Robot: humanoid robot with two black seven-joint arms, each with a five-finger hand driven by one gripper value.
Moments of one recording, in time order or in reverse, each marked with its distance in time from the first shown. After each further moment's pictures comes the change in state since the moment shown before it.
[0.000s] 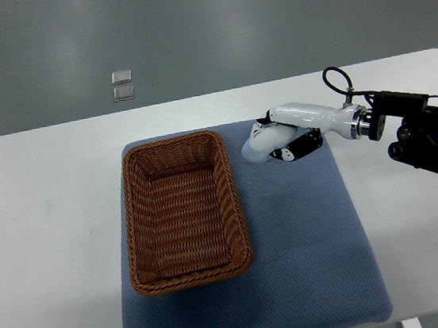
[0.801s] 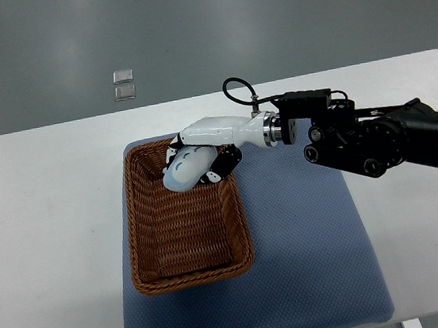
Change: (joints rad) left arm -0.006 0.000 -0.003 -0.011 0.000 0.000 0.000; right arm 0.159 0.290 -0.134 -0.118 0.000 0.036 0.000
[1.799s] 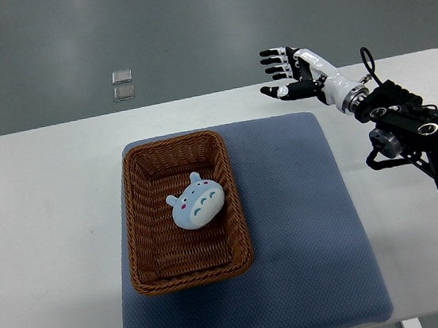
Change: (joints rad) left arm 0.000 0.000 0.005 0.006 0.000 0.000 0.000; right arm -0.231 -0.101 0.281 -0.236 0.947 0.007 -0.077
